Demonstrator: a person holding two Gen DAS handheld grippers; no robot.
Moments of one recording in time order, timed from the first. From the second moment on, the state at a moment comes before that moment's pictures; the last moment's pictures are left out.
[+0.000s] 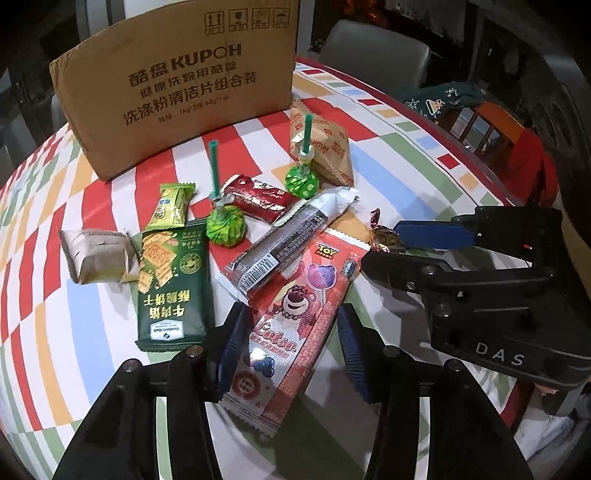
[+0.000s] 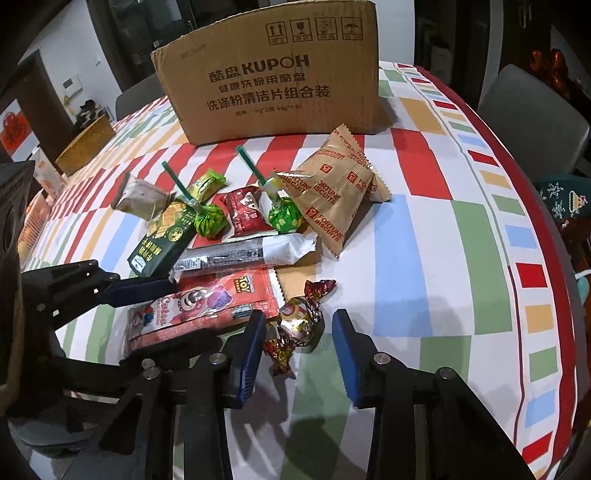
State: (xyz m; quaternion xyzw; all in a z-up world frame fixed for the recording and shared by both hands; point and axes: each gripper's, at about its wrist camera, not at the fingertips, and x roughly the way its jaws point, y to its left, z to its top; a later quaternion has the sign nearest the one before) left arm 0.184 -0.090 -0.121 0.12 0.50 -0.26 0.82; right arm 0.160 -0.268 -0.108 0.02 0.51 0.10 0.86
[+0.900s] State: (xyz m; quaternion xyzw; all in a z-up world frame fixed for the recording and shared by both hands) left arm 0.151 -0.073 -0.074 0.02 0.45 -0.25 0.86; right arm 0.128 -0.274 -0.066 0.03 0.46 0.12 0.88
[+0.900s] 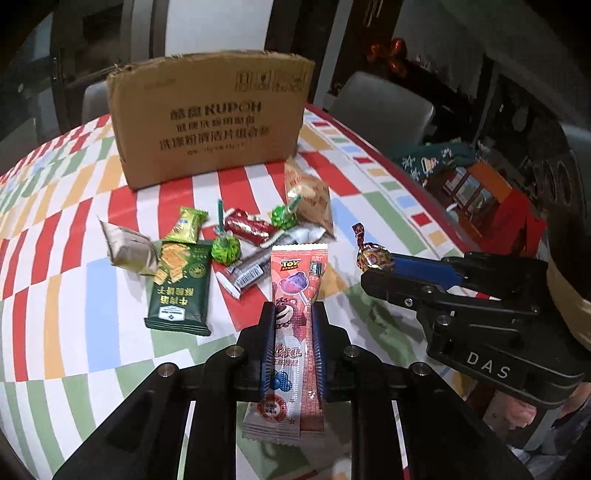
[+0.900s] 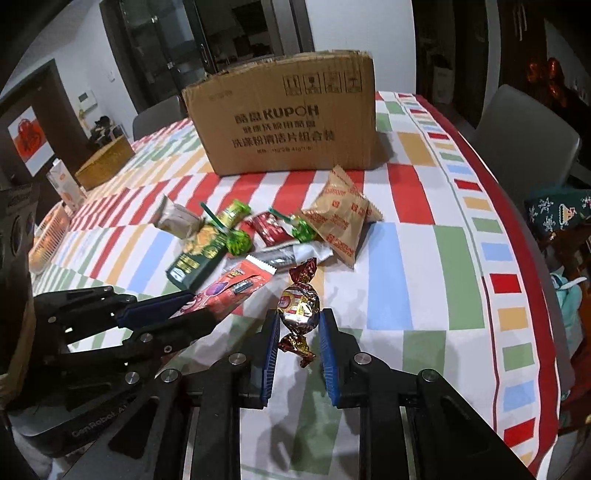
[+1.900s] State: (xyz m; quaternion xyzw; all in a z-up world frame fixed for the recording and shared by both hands) left arm 0.198 -0.044 0.038 0.00 0.30 -0.19 0.93; right arm 0.177 -0.259 0.025 0.02 0.34 0.14 0.93
